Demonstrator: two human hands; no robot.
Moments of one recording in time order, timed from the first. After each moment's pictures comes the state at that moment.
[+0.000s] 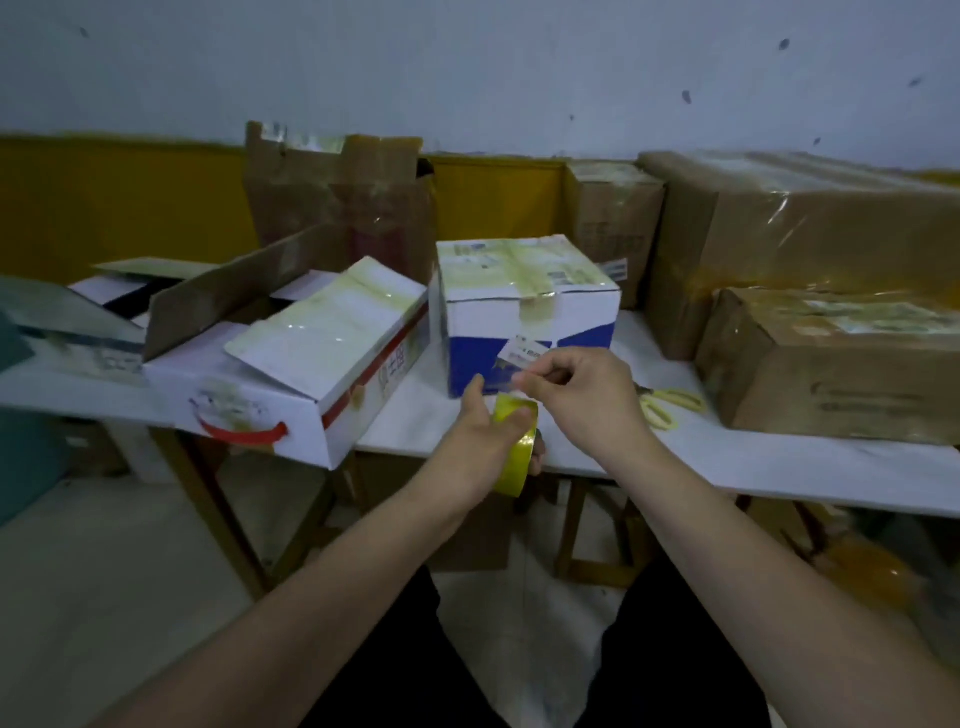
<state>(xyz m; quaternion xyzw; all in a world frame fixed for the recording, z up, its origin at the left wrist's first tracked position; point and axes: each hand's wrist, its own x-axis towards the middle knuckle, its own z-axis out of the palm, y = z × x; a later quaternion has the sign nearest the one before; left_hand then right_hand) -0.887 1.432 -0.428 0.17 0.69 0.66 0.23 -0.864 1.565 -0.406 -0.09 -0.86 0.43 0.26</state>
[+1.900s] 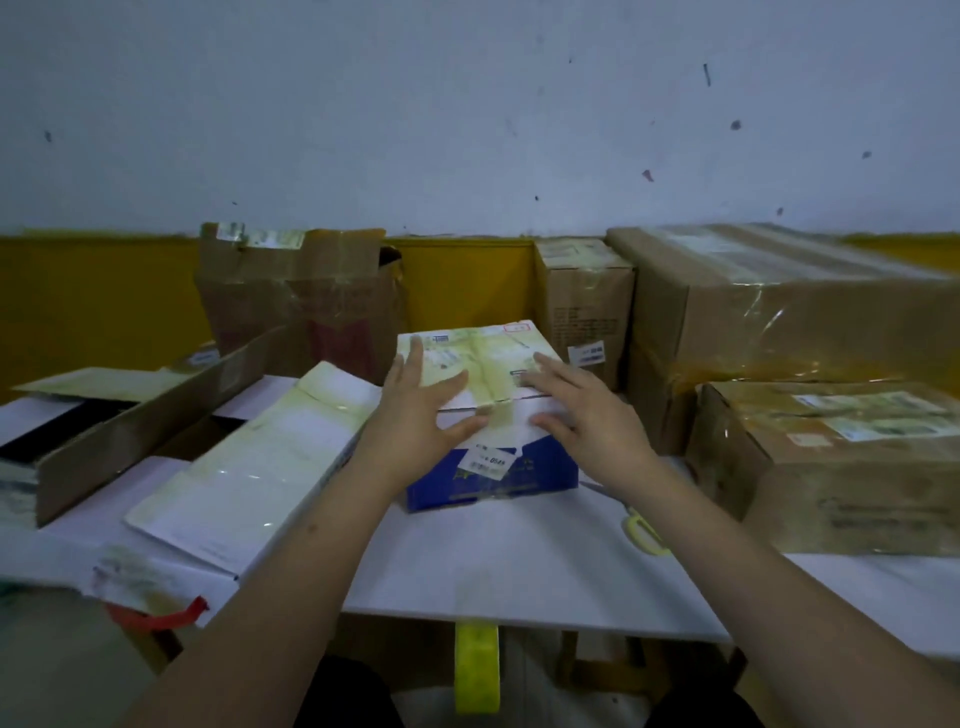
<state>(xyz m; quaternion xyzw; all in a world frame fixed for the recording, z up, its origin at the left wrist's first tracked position) -1.045 1.468 -0.372 0.31 0.91 0.26 -0.09 -0.957 1.684 -0.390 -0.01 -0.95 0.17 0.26</state>
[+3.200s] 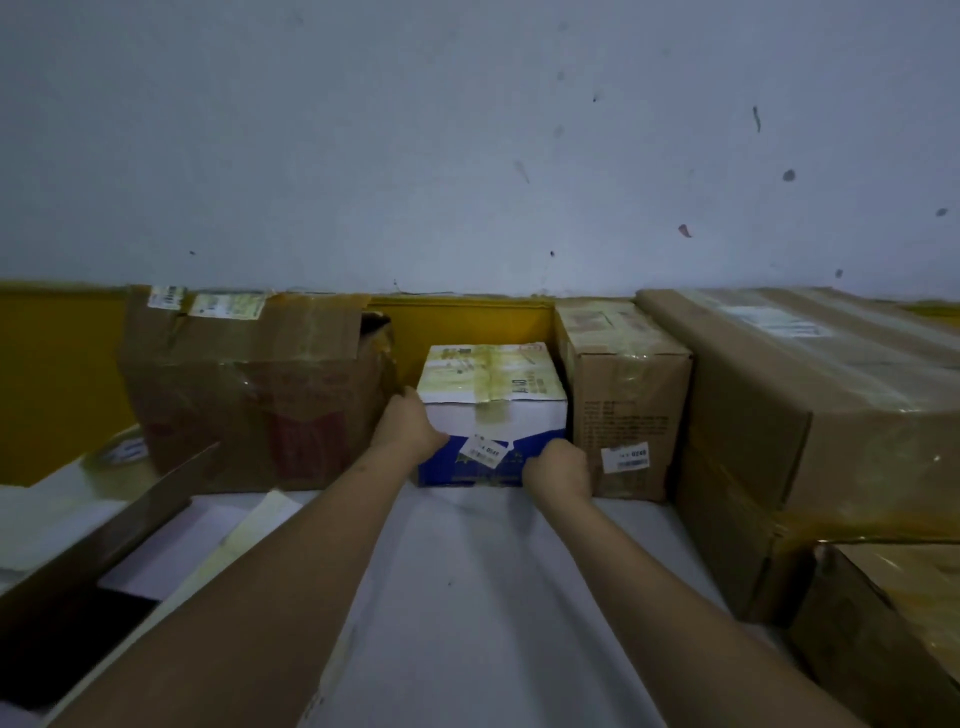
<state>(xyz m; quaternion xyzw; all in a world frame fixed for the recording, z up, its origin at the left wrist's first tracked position) -1.290 1.565 -0.366 0.19 0.94 0.29 -0.03 -1.168 1.710 -0.394 -0.34 -0.88 0.30 0.13</state>
